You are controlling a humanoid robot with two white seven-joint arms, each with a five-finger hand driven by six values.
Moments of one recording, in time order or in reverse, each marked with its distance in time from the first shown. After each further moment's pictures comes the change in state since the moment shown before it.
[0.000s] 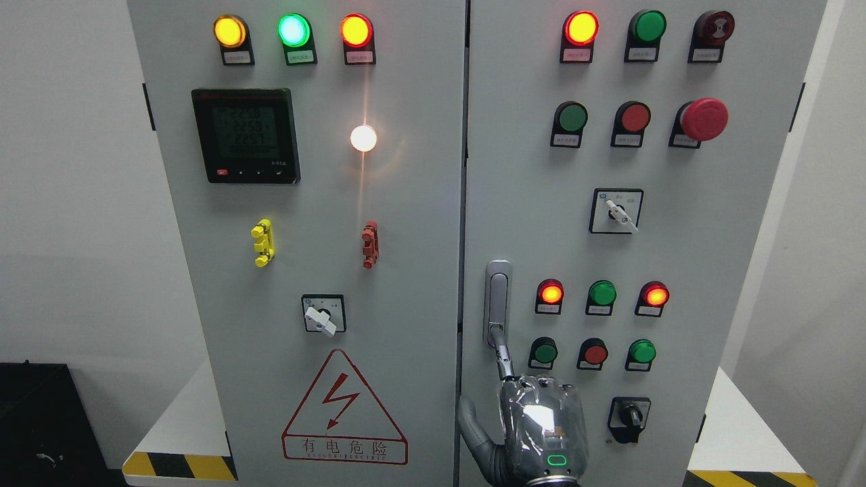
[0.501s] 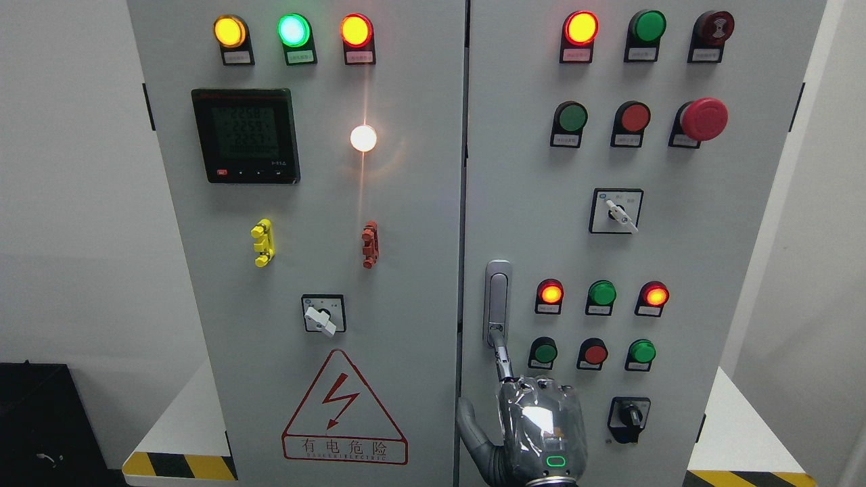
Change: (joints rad) left arm 0.000 0.000 0.000 0.000 0.000 0.000 0.000; right arm 0.002 0.000 0.002 0.002 -0.002 0.000 0.000
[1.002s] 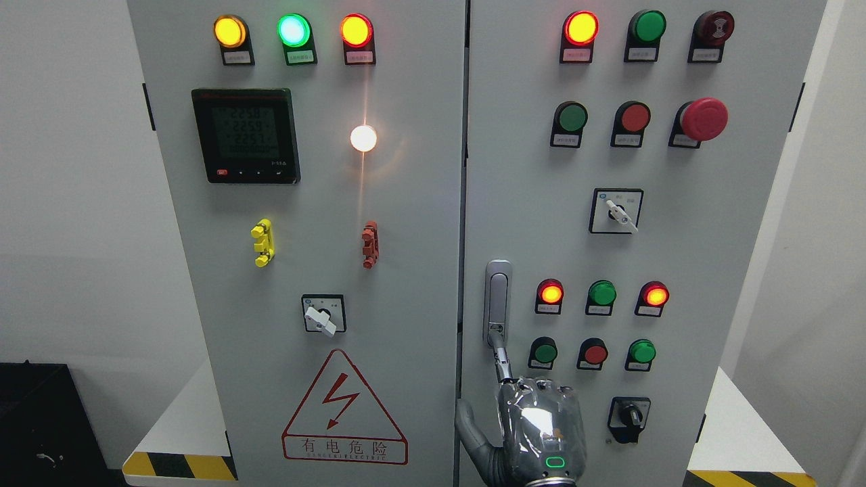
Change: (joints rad) left arm 0.000 0.000 0.000 0.000 0.000 0.000 0.000; right arm 0.004 0.000 -0.001 0.003 0.000 -0.003 0.000
